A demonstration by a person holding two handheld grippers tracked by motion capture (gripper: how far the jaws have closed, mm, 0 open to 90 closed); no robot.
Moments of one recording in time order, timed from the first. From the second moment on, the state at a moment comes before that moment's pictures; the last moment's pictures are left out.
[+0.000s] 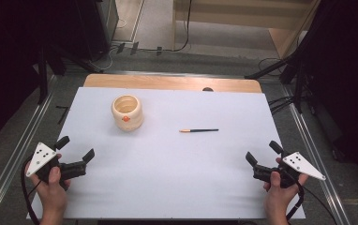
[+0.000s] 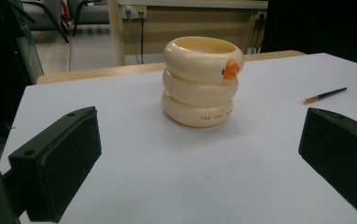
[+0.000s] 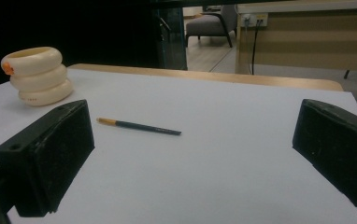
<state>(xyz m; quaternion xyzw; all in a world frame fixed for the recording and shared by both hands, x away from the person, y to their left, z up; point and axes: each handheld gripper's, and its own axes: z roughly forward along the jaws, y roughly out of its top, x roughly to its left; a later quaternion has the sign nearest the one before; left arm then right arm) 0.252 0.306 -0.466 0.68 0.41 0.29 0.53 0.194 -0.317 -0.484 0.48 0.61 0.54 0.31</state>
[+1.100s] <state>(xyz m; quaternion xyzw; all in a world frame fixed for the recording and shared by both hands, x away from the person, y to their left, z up) 0.255 0.293 -0.467 0.69 0.40 0.28 0.53 0.274 -0.272 -0.432 0.39 0.78 0.41 0.26</state>
